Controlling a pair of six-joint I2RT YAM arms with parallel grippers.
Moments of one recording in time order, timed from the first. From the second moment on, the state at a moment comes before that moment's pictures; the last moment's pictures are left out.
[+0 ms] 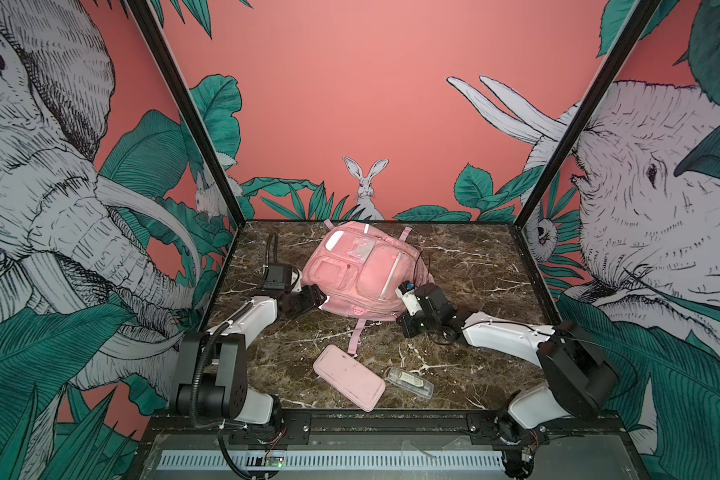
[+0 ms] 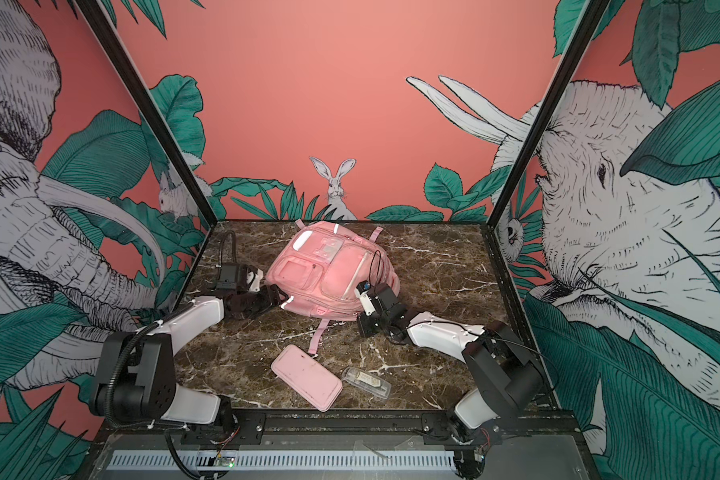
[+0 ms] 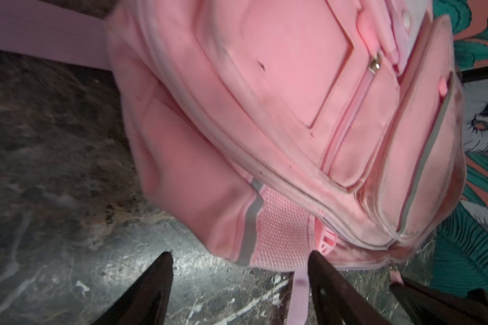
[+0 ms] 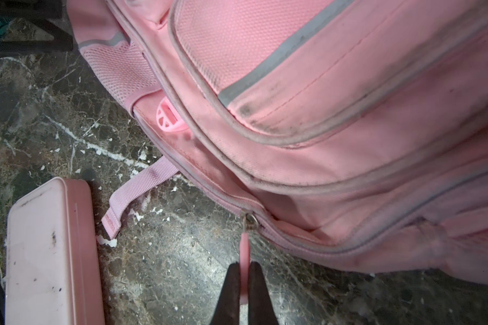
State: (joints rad) left arm -0.17 1.41 0.77 -0.35 0.39 -0.49; right arm 0.72 1.51 0.76 -0.08 -0.19 0.23
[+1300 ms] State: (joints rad) left arm -0.41 1.58 0.81 -0.24 0.29 -0.61; right arm 0.74 1.46 0.76 -0.15 -0.13 0.22
